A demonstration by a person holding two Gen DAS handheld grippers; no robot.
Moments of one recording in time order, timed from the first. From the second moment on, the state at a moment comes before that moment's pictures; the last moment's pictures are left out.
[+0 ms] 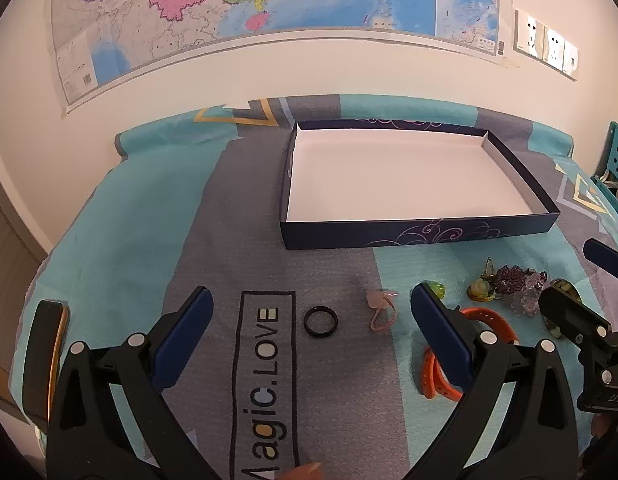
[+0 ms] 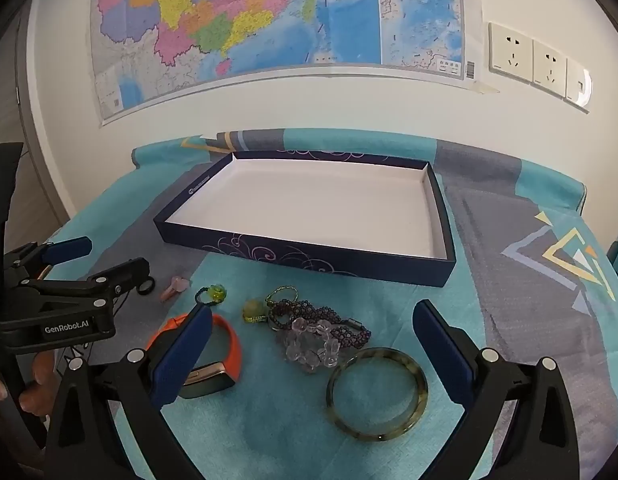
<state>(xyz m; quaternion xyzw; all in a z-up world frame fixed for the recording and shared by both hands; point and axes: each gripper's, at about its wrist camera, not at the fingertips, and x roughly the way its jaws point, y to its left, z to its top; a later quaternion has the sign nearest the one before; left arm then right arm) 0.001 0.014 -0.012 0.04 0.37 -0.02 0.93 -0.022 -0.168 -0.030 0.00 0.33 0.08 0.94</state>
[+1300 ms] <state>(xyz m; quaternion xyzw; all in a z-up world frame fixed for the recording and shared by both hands) 0.002 0.027 -0.023 0.04 0.38 -0.02 0.92 -0.022 -0.181 -0.041 0.01 0.35 0.09 0.93</state>
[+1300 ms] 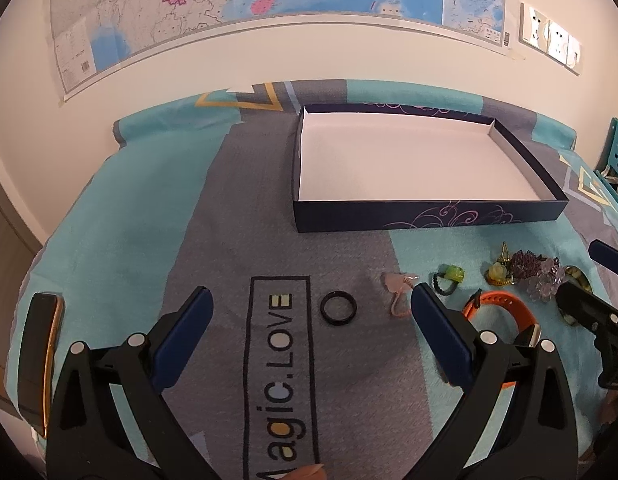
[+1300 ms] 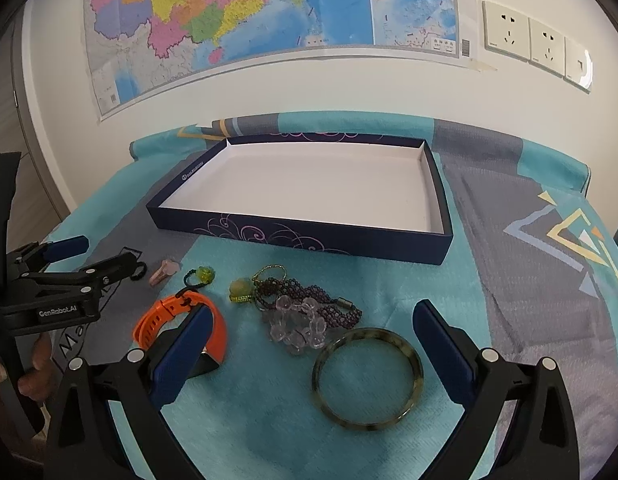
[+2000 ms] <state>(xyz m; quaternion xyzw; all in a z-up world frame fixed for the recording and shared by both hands) -0.013 0.017 -0.024 0.05 0.39 -0.09 0.92 -0.029 -0.208 -0.041 0.01 0.36 0.06 0.93</state>
